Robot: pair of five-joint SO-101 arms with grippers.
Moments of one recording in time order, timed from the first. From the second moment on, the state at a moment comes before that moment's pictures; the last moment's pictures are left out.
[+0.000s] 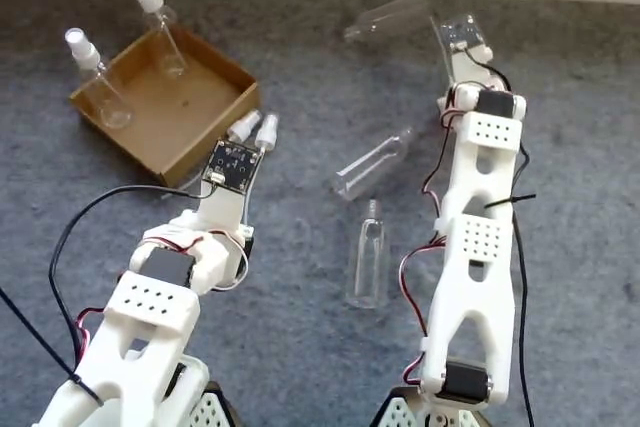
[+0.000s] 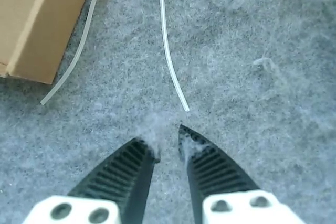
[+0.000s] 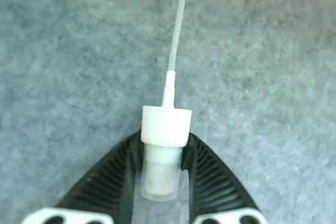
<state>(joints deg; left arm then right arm) 8.0 -49.5 69.3 45.2 -0.3 6.8 85.9 -96.7 72.3 30.8</state>
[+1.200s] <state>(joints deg) 8.0 -49.5 69.3 45.2 -0.3 6.0 79.1 -95.7 67.9 22.3</state>
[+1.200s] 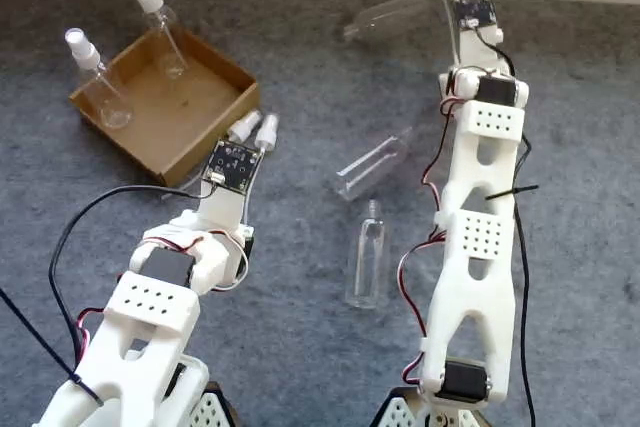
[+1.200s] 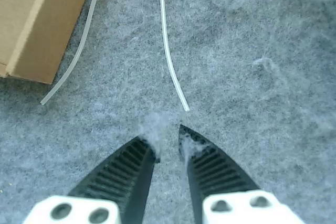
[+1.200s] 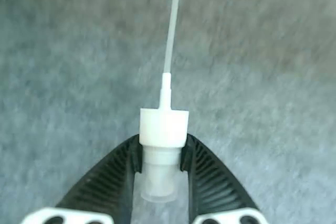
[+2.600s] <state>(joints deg) 8.0 -49.5 69.4 45.2 -0.3 -1.2 78.8 -95.6 65.2 46.5</state>
